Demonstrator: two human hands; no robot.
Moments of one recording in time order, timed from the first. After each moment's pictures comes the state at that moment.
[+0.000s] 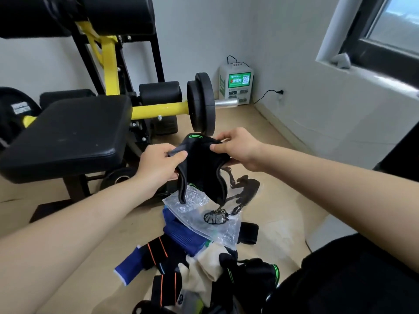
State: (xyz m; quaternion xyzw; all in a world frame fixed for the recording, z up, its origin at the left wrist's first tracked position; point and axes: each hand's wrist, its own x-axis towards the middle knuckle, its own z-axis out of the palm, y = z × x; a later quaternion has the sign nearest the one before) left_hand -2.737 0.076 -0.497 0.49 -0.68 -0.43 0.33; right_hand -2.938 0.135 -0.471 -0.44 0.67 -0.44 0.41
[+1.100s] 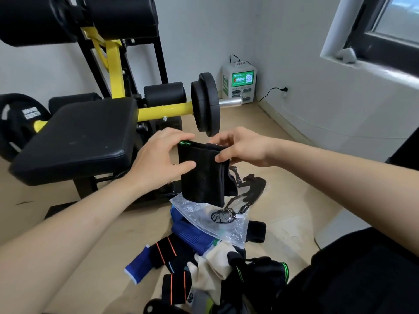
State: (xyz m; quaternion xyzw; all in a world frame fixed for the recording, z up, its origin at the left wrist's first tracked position) left_hand -2.707 0.076 -0.471 0.32 -0.89 -0.16 0.28; right_hand -2.941 0.146 -0.457 -0.57 0.58 -0.34 0.47
